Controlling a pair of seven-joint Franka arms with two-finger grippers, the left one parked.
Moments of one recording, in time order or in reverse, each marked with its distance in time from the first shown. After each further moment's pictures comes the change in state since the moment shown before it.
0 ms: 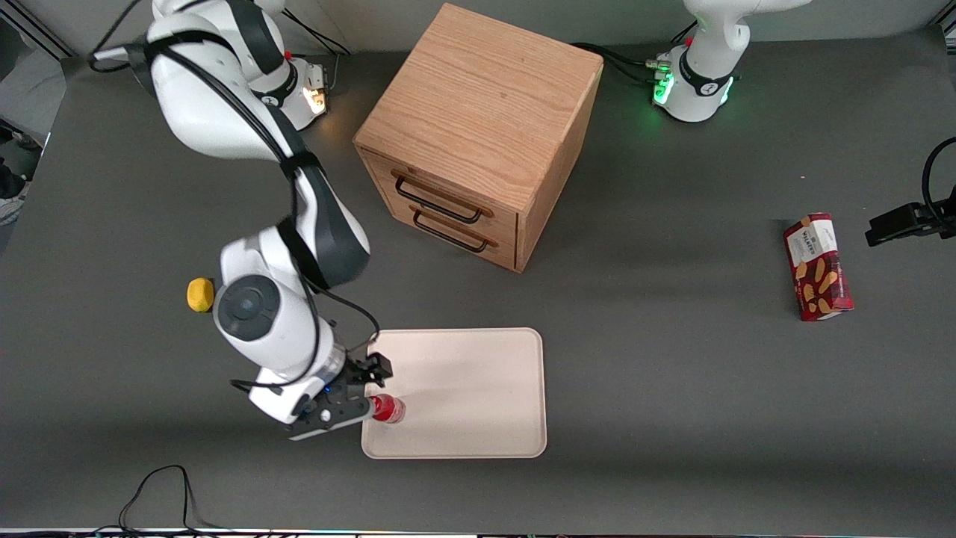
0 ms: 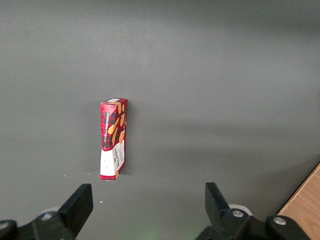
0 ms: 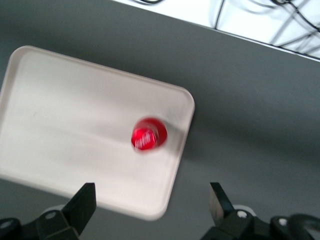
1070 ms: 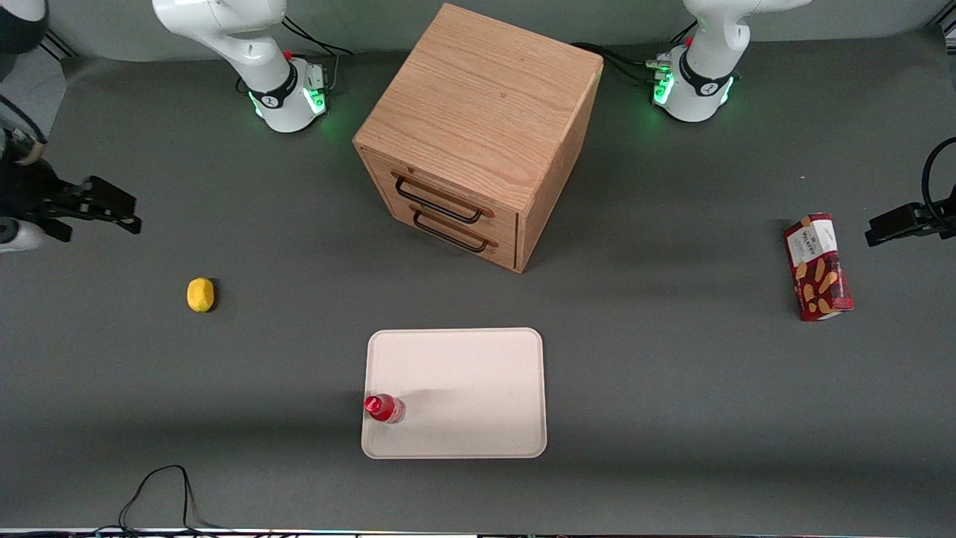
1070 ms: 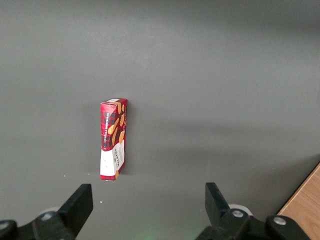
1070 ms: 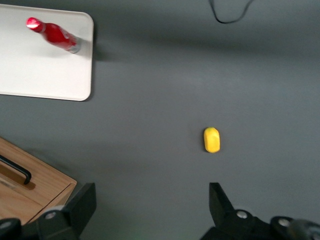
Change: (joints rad) arm -0.327 -0.715 -0.009 -0.494 -0.007 -0.328 -0.153
